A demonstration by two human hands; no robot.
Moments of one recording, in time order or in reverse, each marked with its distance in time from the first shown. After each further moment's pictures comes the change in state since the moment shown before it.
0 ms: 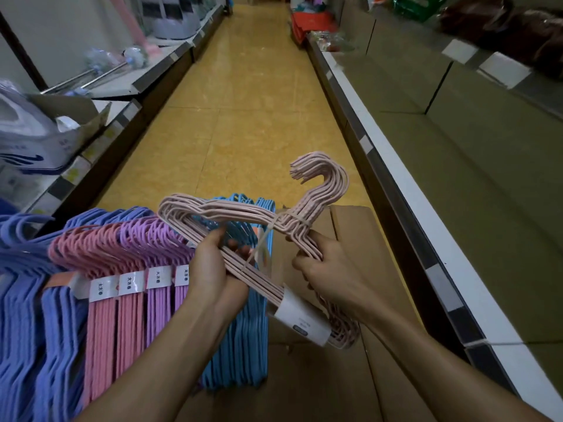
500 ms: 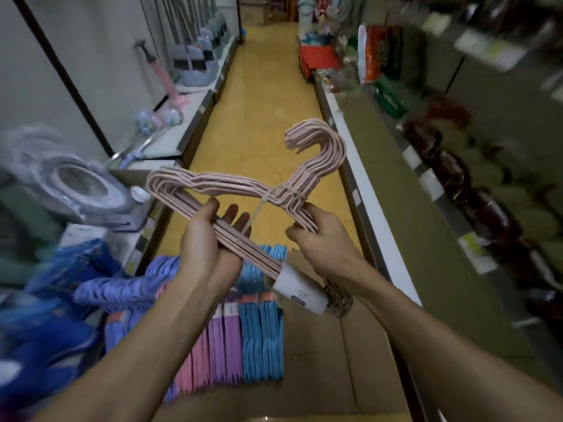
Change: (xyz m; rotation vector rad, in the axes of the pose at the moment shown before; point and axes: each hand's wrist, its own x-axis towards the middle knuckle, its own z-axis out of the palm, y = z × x) left_hand -0.210 0.194 0.181 0.072 -0.025 0.162; right_hand -0.046 -0.314 -0.101 0.041 0.054 -0.150
